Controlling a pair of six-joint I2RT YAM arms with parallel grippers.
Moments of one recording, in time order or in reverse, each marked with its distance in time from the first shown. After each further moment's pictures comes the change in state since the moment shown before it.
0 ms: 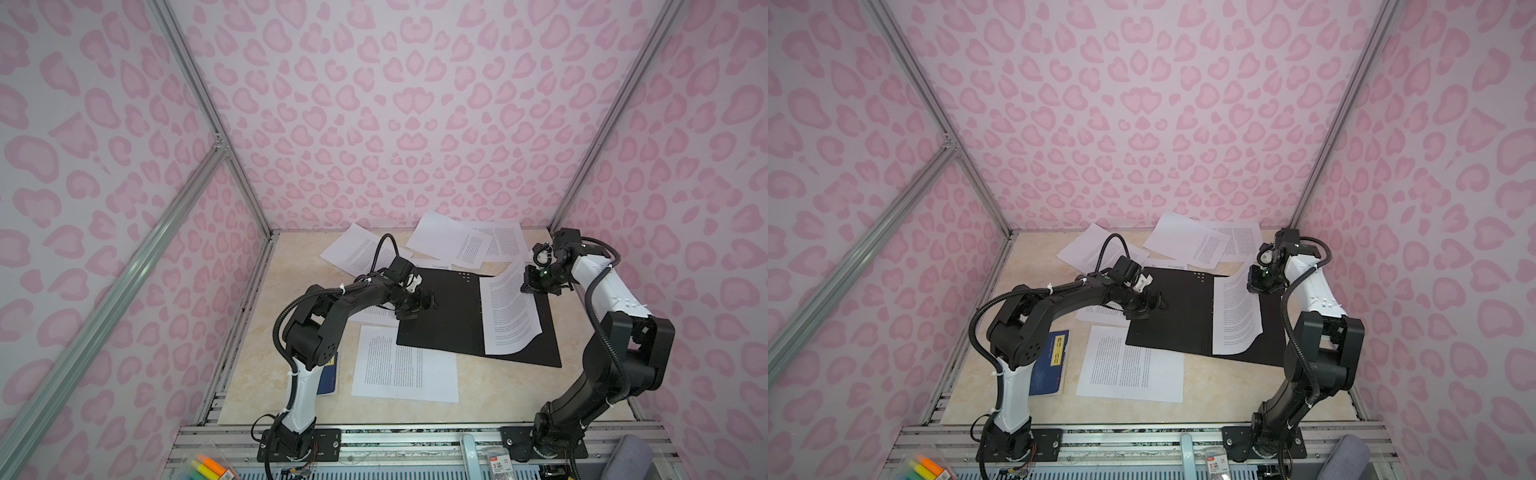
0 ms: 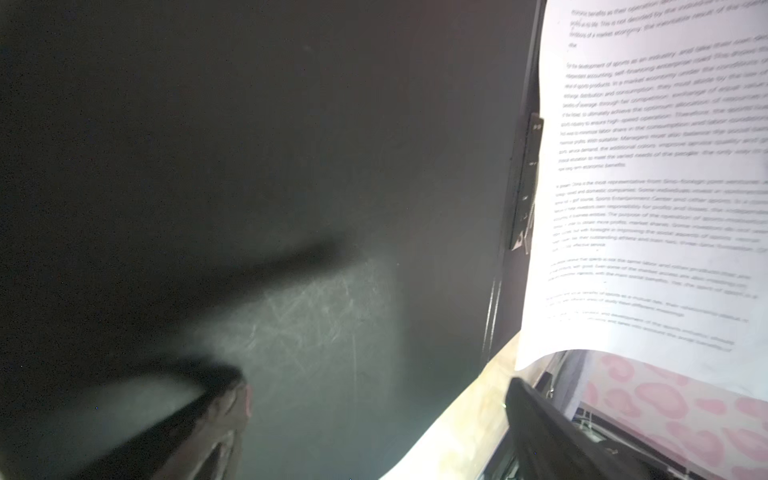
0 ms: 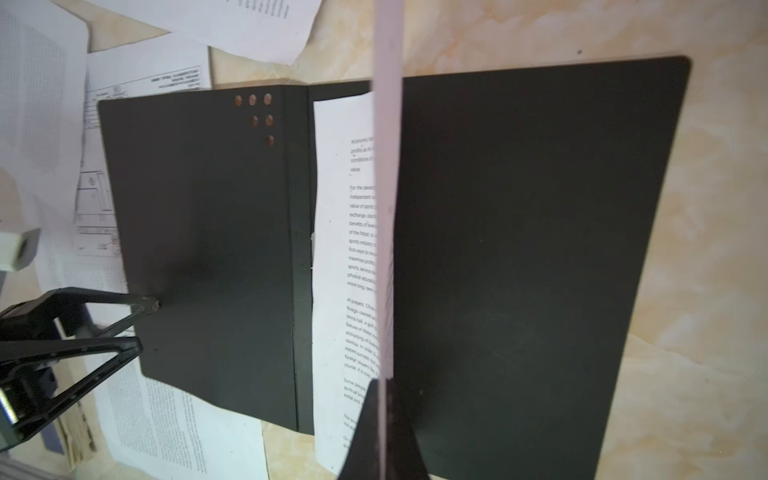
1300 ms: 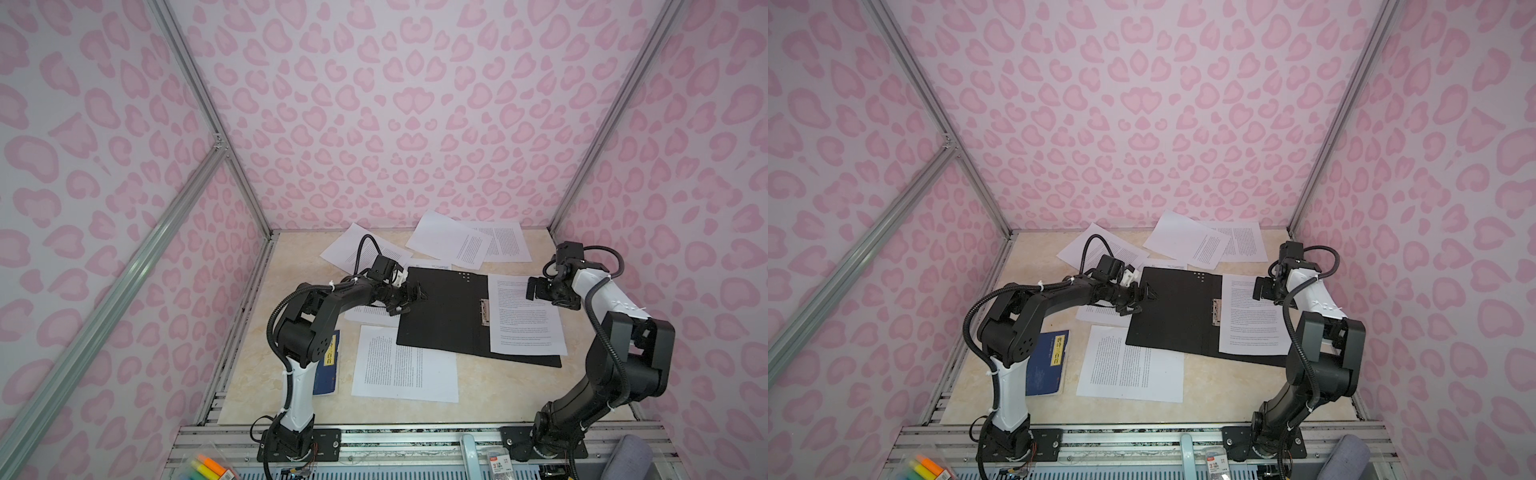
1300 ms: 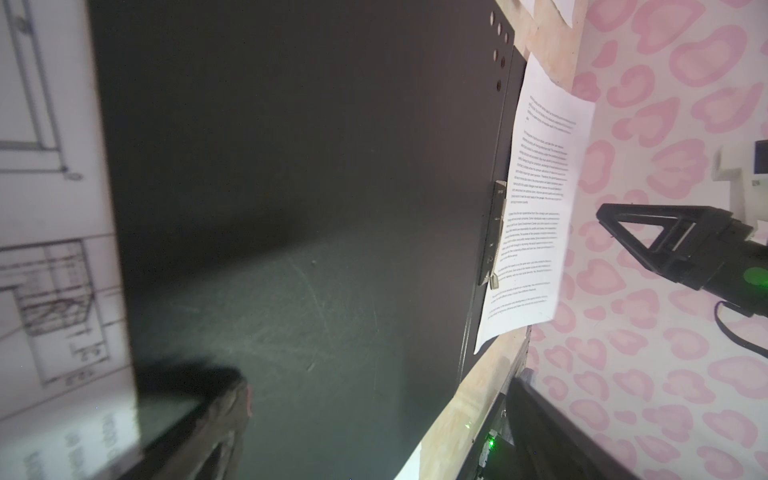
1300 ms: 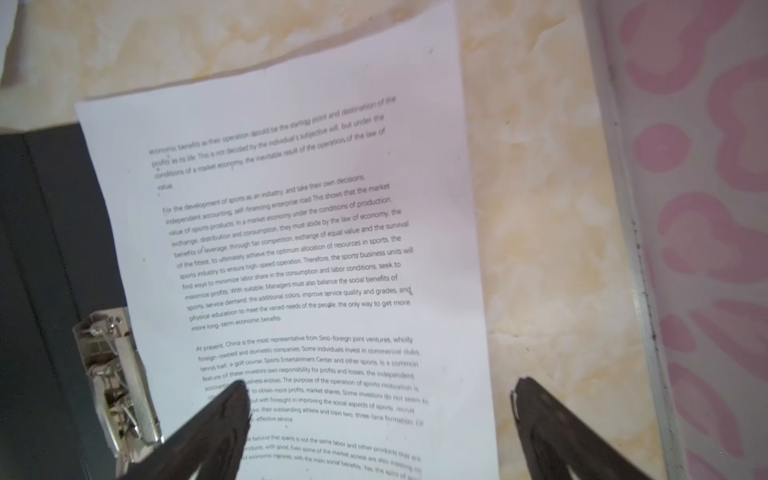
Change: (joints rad) left arm 0.093 -0.017 -0.099 0.146 0.078 -0.066; right arm -0.055 -0.078 -0.218 0.255 0.331 0.068
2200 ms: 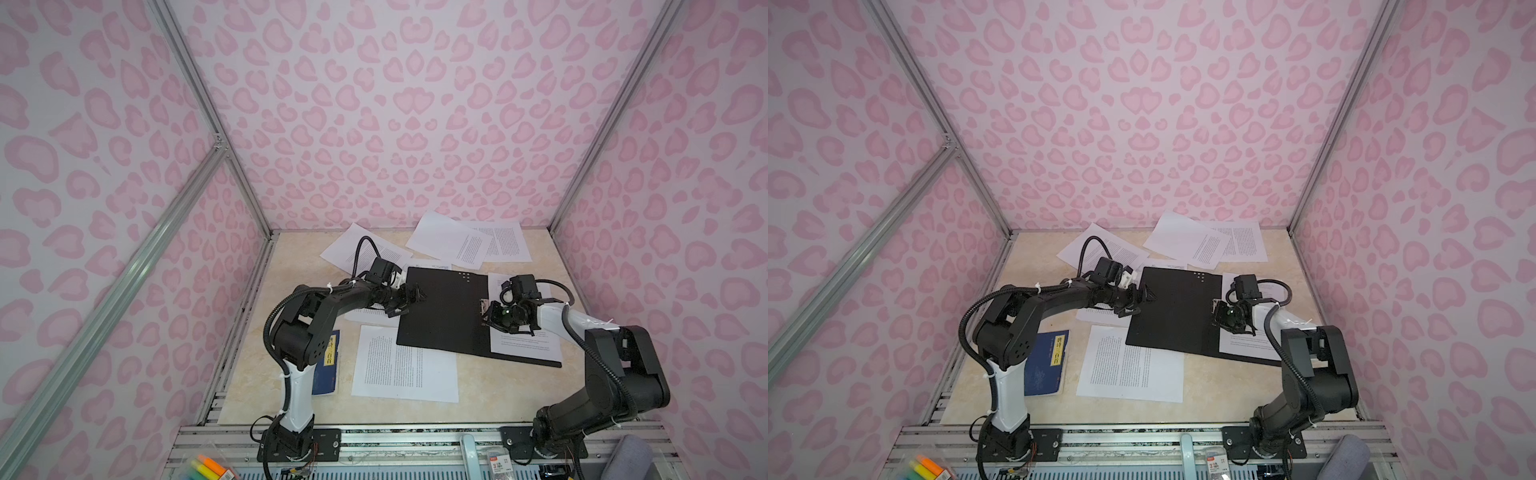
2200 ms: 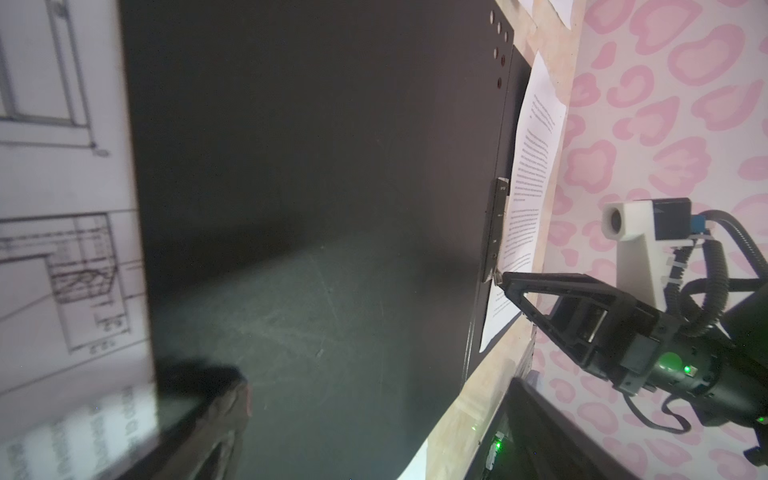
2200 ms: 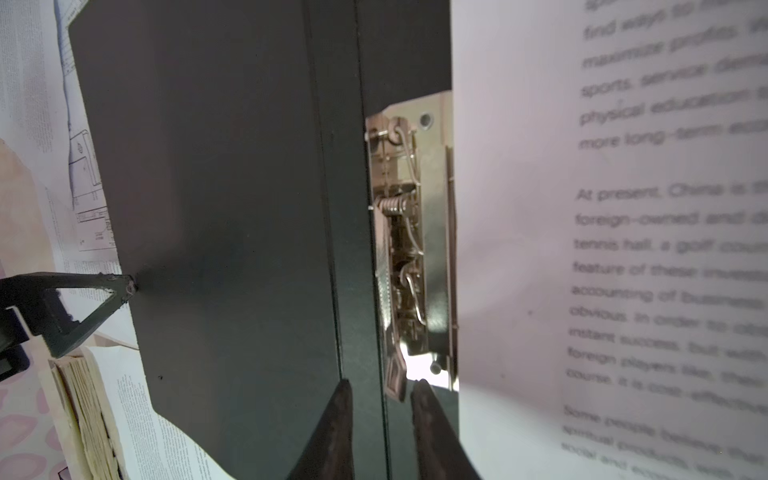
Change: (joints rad) left arm 0.000 -0.037 -0.054 0.037 -0.016 -0.003; right arm 0.301 -0.052 -0.436 0.428 -0.448 0.356
